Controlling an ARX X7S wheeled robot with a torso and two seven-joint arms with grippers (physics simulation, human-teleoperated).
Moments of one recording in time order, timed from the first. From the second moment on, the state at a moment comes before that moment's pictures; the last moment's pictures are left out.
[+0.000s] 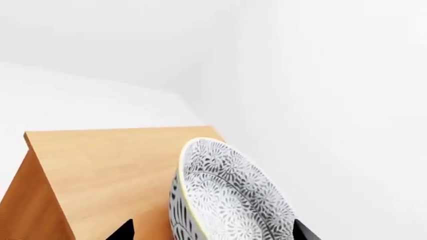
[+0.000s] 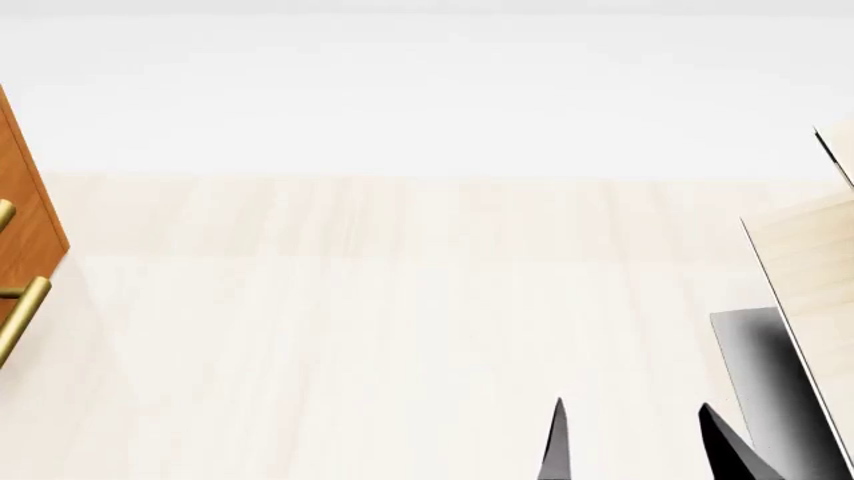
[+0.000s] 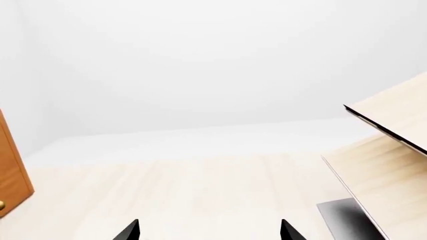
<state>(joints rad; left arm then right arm) -1.16 -0.83 -0.43 -0.24 -1.18 -1.02 -0.77 -0.02 0.62 -0.04 -0.87 0.89 0.56 0.59</state>
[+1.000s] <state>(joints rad) -0.73 -0.87 -0.91 0.54 -1.86 -1.39 -1.06 -0.05 0.62 -0.05 -0.85 0.87 0.52 0.58</state>
